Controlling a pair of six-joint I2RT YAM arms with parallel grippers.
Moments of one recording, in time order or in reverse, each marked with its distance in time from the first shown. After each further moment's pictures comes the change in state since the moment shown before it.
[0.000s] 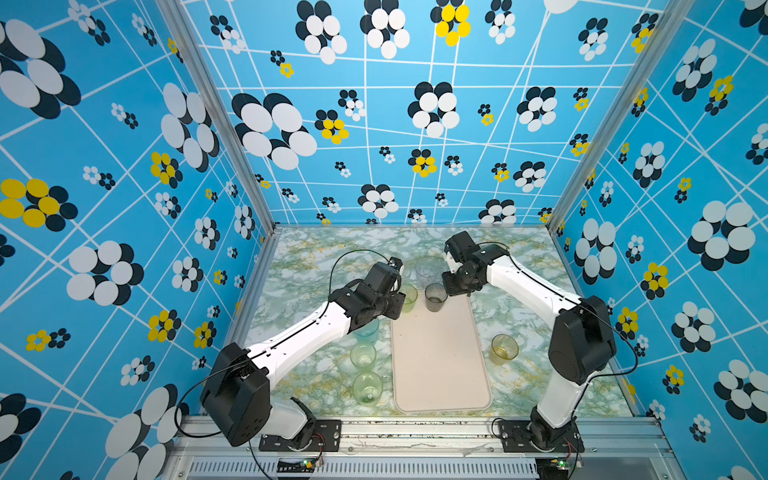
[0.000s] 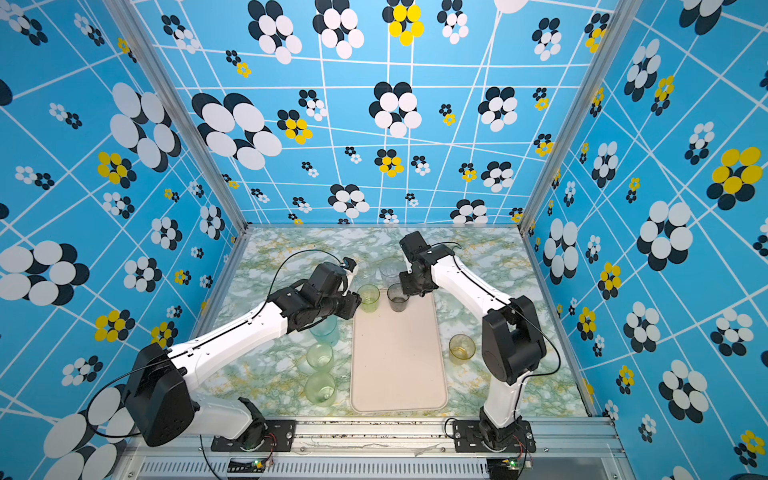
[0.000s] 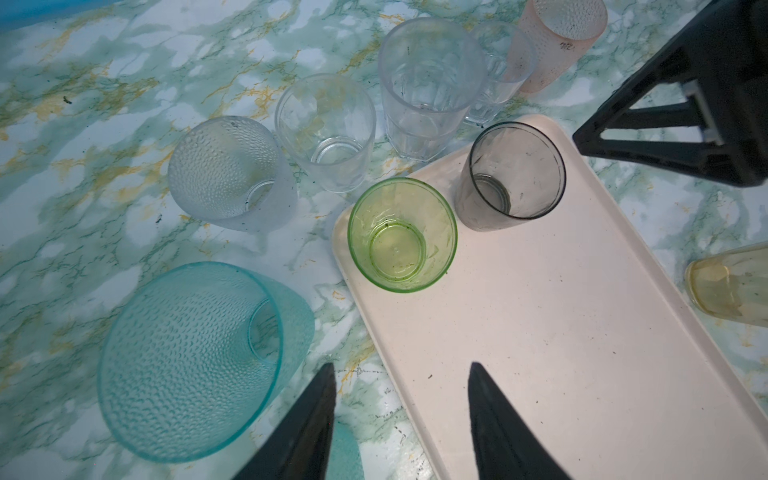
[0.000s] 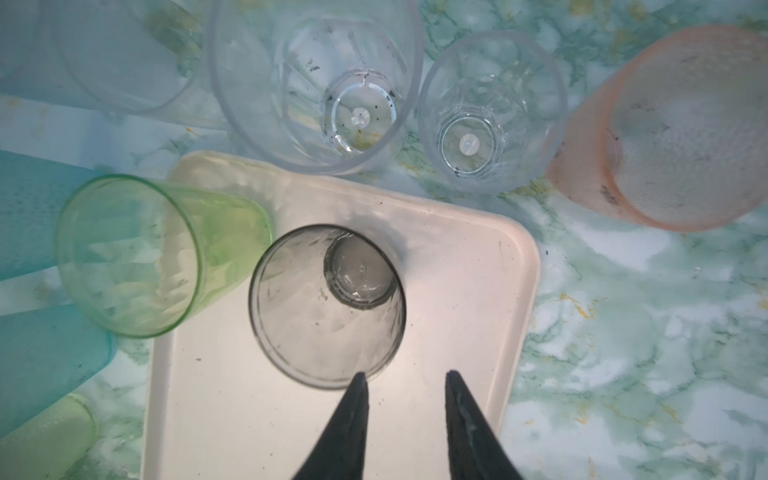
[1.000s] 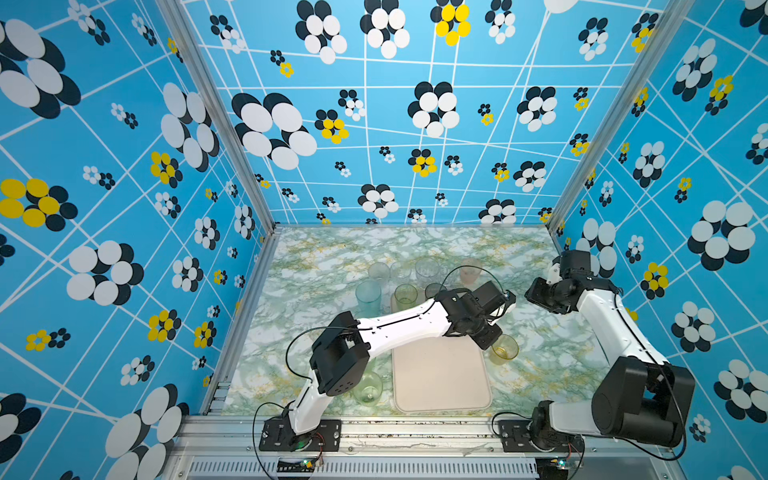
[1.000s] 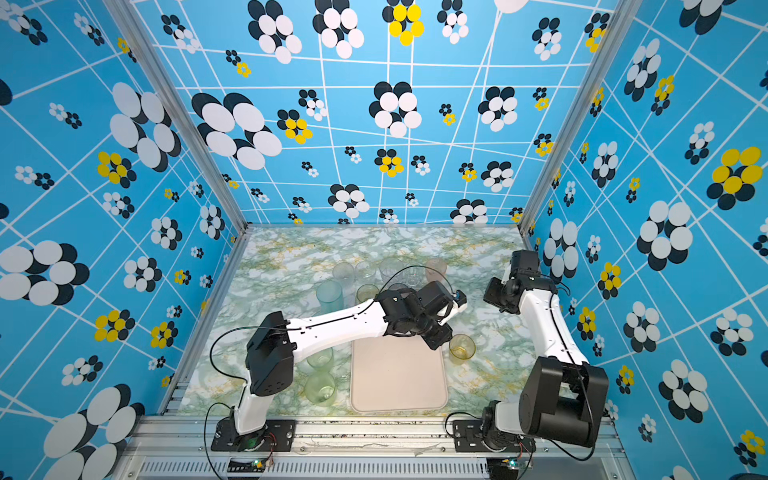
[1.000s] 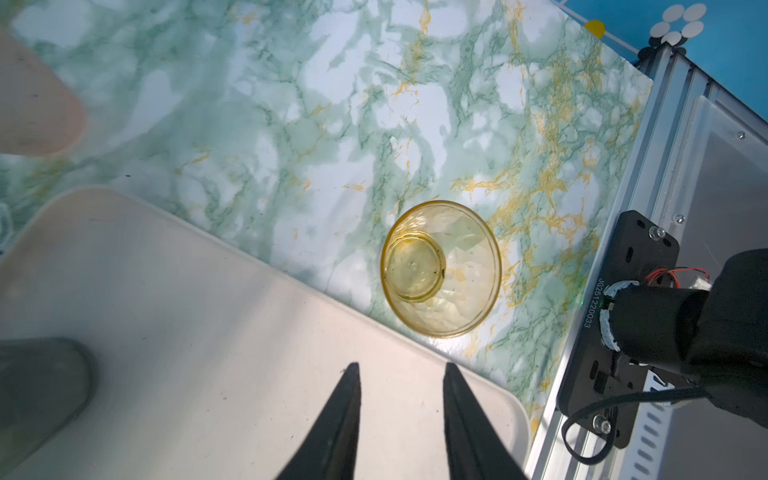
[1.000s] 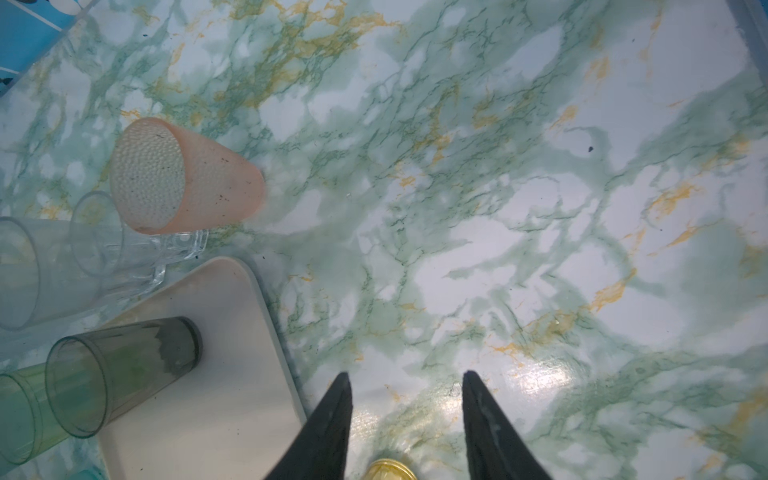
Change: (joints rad) left arm -0.420 0.681 0.764 -0.195 0.238 0.060; right arm -0.671 -0.367 -0.426 0.152 -0.188 0.026
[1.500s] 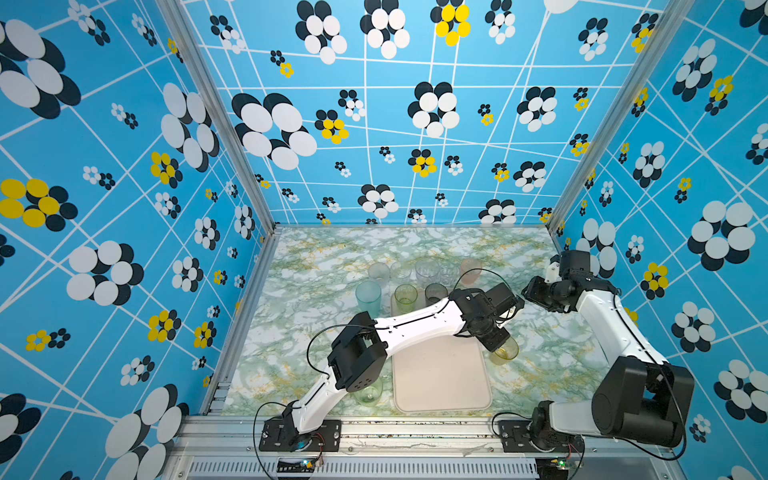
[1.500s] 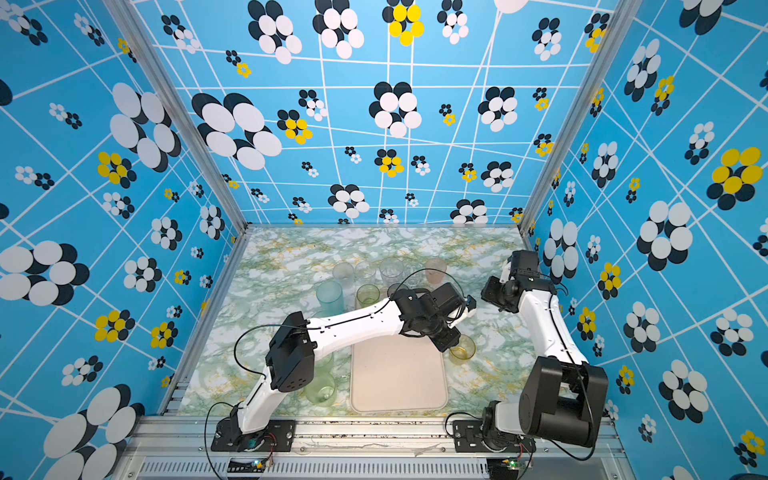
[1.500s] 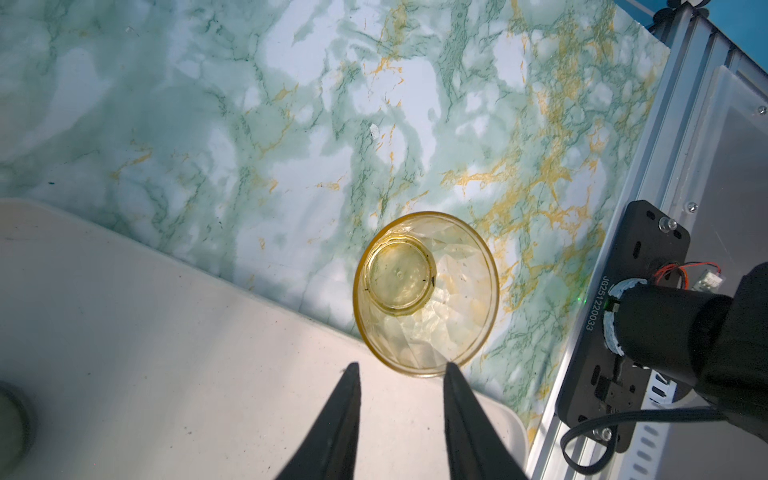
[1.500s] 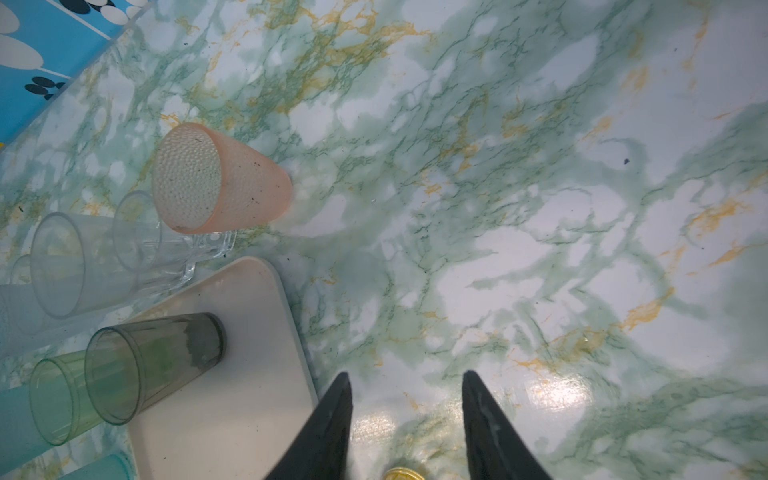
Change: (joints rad) left arm -0.006 0.116 0.166 -0.110 0.016 0.009; right arm 0.000 0.000 -0.016 0.042 -0.041 0.000
